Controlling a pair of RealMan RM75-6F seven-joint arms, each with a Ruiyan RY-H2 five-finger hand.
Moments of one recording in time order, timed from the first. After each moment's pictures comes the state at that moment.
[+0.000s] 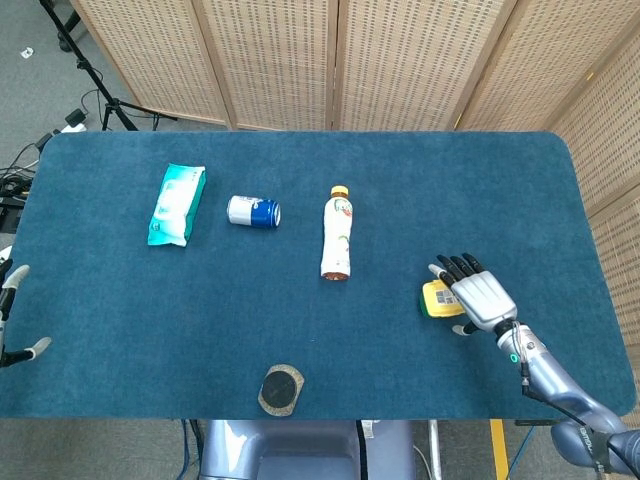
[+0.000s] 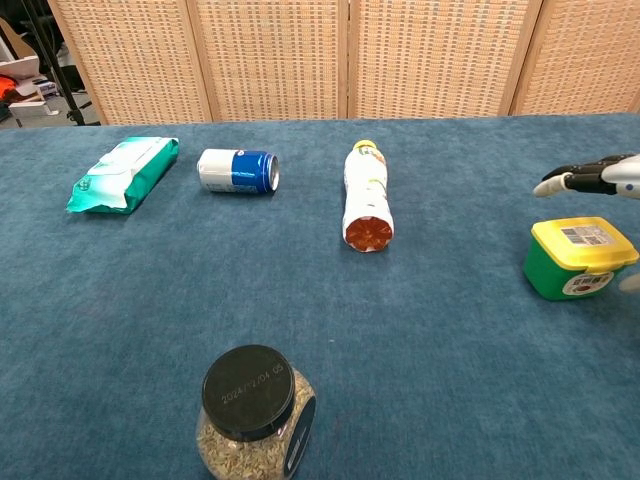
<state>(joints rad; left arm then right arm) -0.09 -1.08 -0.08 -1.61 1.39 1.44 0.00 0.59 -1.21 0.07 -1.49 -1.35 0.86 -0.21</state>
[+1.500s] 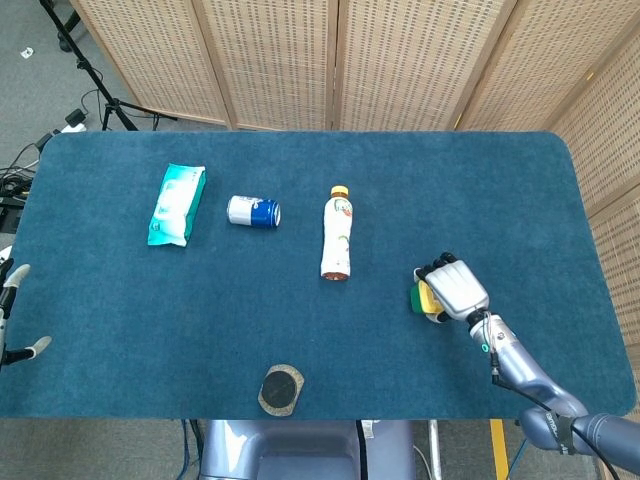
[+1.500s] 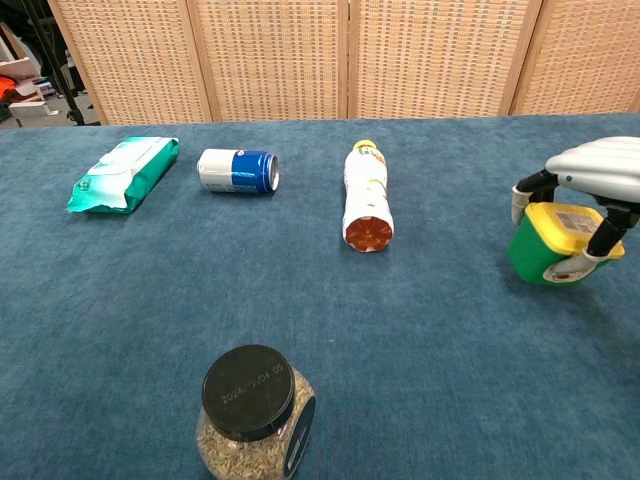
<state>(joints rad) -0.10 -1.09 -0.08 -1.60 1.38 1.43 0.01 0.64 -1.33 0.08 -1.43 -1.33 0.93 -0.21</state>
